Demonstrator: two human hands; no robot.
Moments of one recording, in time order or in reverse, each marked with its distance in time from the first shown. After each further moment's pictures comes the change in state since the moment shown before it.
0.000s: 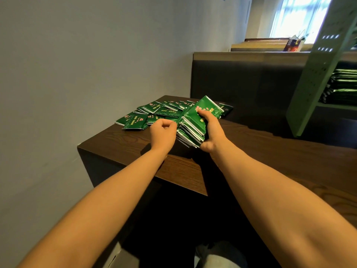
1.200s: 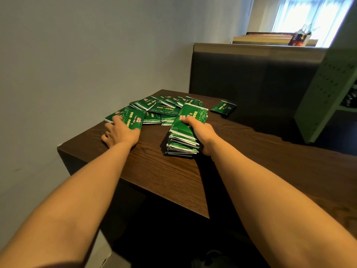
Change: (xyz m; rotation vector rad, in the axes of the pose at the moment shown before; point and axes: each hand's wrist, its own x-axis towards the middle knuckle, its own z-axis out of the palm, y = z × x) left_hand 0.104 -0.074 -0.056 0.771 0.211 -0.212; right_hand 0.057 0.010 -0.004 -0.540 0.156 -0.023
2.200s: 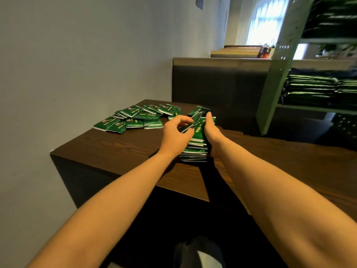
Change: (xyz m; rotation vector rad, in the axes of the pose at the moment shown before) left_hand -0.187 0.115 -0.002 -0.729 -0.306 0.711; right_hand 0.005 0.017 -0.110 0.027 0.149 0.085
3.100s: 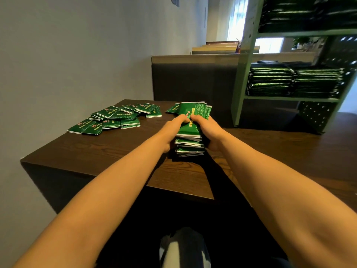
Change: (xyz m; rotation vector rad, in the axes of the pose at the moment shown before) left_hand 0.014 0.032 0.053 -0.305 -0.425 -0.833; right_hand -0.105 -0.024 -0.064 -0.035 -0.124 -0.346
